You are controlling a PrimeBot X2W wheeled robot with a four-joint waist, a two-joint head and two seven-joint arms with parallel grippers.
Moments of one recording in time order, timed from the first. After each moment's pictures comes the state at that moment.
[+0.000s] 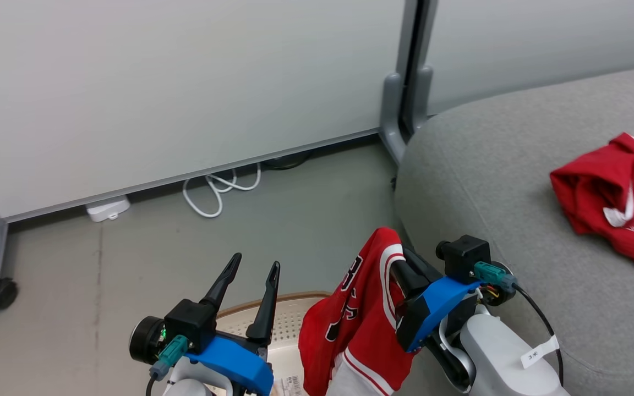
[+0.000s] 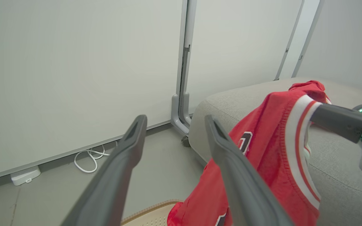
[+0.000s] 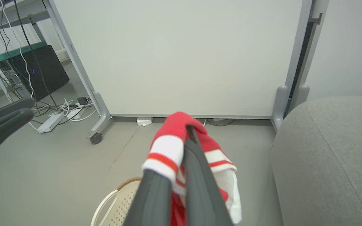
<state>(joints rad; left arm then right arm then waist) -0.16 0.08 -0.37 0.38 -0.28 -0.13 -0.26 -0.49 -0.05 0.48 0.71 0.39 0.13 -0.26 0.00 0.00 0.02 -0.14</state>
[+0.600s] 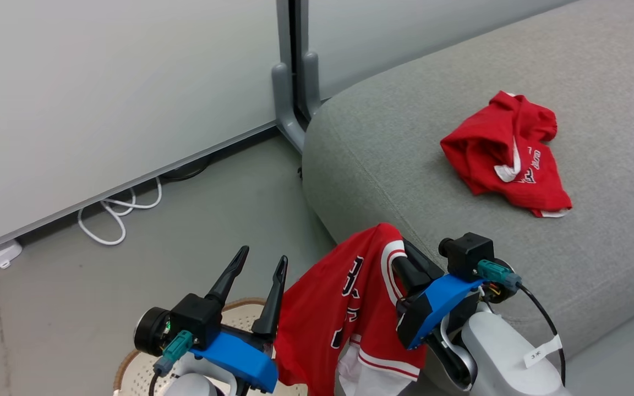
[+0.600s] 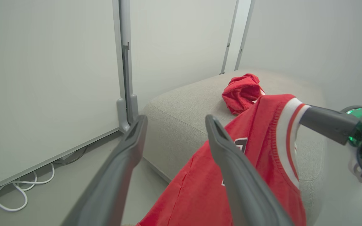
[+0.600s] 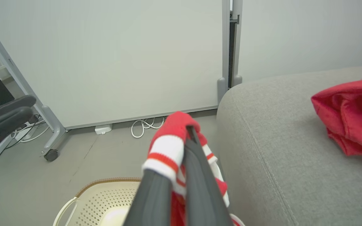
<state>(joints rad) -0.18 0.09 -0.39 0.36 -0.29 -0.13 -0.26 -0.49 -0.05 0.47 0.69 0.38 0.13 -0.26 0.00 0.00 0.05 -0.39</state>
